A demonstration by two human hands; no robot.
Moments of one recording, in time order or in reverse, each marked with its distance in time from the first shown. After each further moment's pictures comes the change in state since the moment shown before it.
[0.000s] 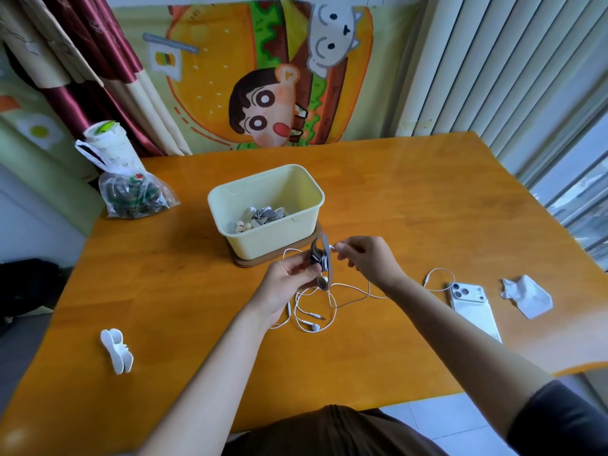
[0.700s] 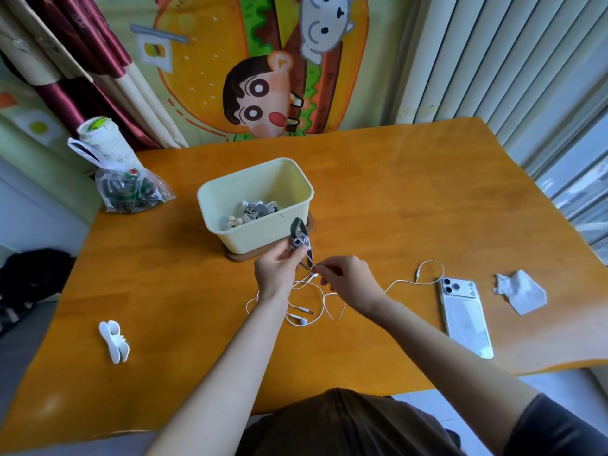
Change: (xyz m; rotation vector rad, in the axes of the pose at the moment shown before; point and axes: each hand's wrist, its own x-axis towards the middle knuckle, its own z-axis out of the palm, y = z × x) left_hand 0.029 -0.009 0.035 0.132 0.617 0.028; right_hand -0.024 0.011 0.005 -0.014 -0.134 0.011
